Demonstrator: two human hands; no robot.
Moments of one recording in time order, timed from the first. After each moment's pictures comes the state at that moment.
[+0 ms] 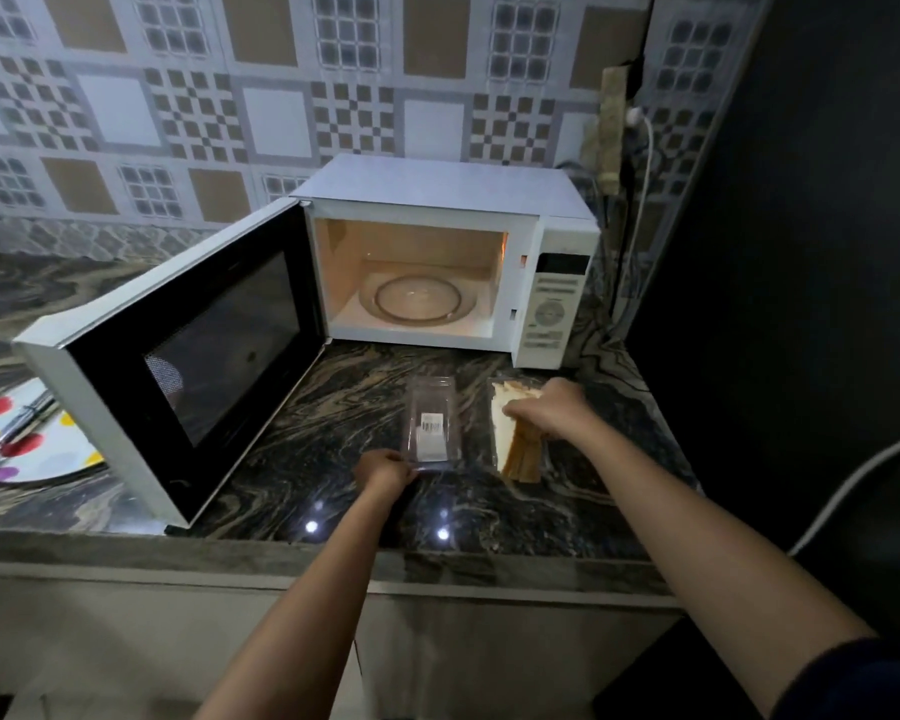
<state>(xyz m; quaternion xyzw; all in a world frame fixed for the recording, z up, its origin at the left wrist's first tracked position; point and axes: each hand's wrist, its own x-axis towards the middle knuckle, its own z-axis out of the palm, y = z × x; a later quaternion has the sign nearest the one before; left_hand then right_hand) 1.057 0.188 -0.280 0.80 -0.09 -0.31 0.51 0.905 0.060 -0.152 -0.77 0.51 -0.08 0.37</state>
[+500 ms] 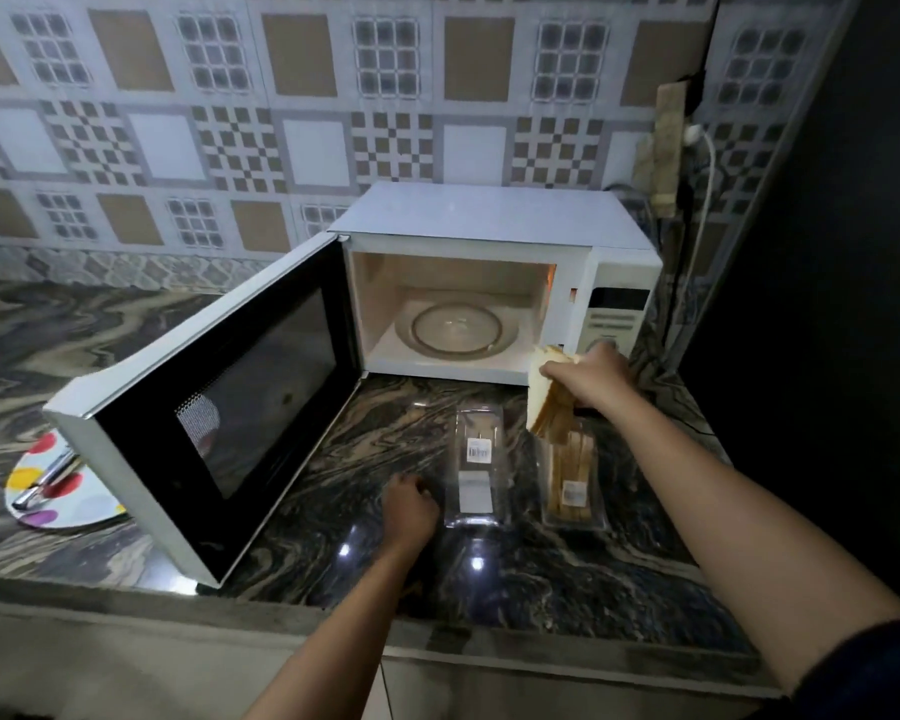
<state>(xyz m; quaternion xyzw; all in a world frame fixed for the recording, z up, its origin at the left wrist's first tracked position) 1.083 0.183 -0.285 0.90 -0.25 -0.13 0.35 0.972 0.003 -0.123 -0.76 0.51 -0.19 0.36</state>
